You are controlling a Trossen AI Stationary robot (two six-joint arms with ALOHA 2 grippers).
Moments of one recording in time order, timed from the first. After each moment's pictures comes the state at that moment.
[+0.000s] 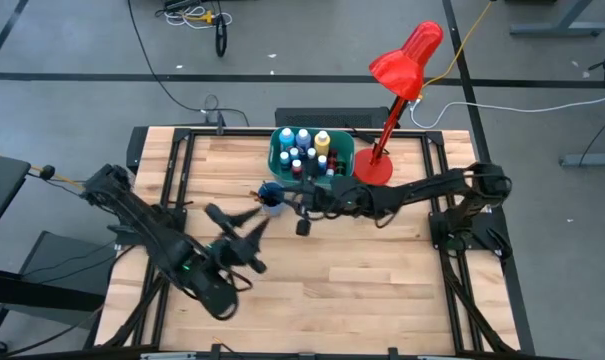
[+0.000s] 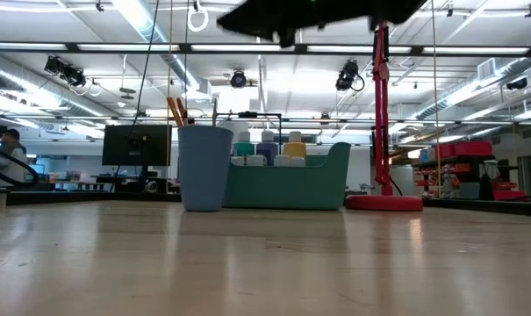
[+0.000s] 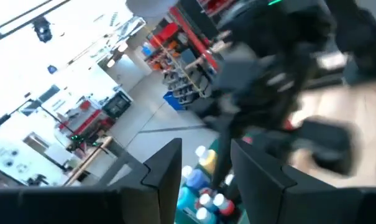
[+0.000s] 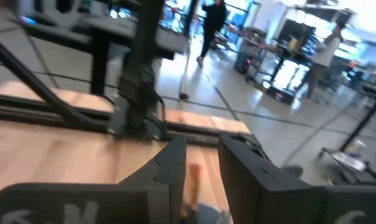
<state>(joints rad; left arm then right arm) -0.69 1.54 1.47 -0.77 -1.50 -0.20 0.05 1.72 1.12 0.53 0.23 -0.26</state>
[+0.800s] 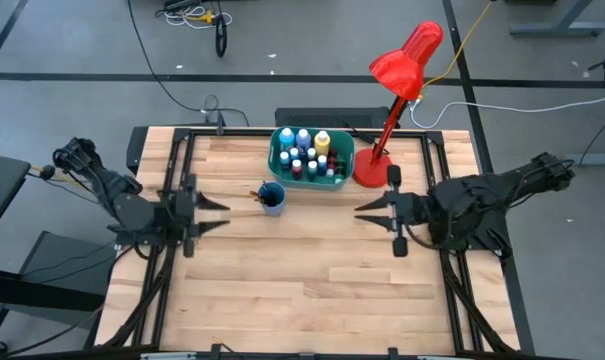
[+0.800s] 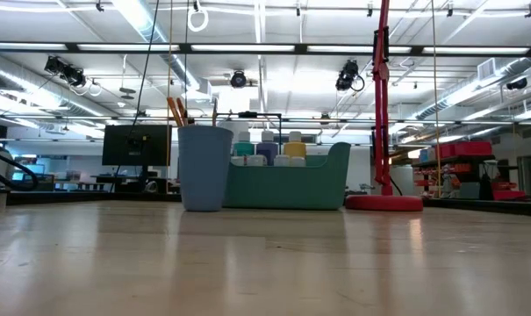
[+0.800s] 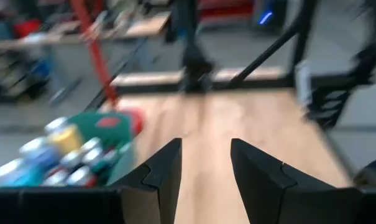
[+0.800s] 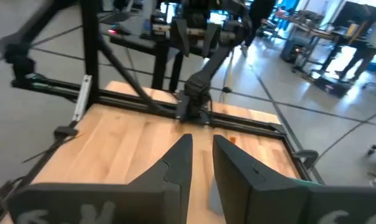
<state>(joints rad) -0.65 0.76 0.93 -0.51 -0.75 -0.18 0.37 1.04 1.12 -0.28 0.37 -0.13</state>
